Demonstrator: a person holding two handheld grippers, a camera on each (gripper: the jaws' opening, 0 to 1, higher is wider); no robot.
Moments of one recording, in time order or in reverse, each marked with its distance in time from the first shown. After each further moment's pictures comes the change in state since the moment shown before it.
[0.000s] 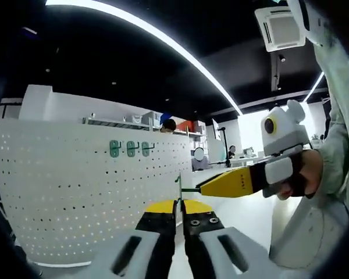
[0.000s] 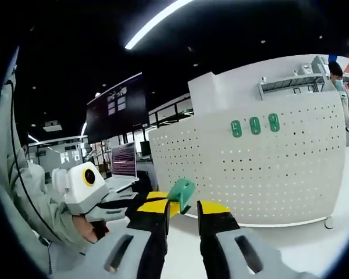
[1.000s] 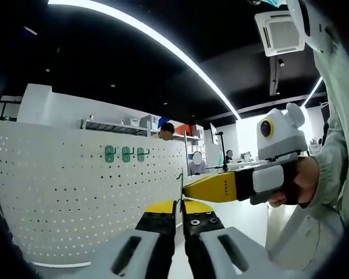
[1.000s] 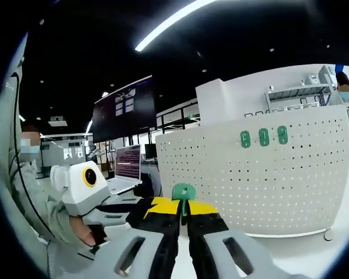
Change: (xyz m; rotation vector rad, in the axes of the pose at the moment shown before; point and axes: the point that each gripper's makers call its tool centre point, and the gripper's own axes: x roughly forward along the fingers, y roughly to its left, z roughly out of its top) left arm 0.000 -0.010 0.010 -0.016 -0.026 -0.014; right arm 0.002 0.013 0.012 -0.065 -0.039 0.031
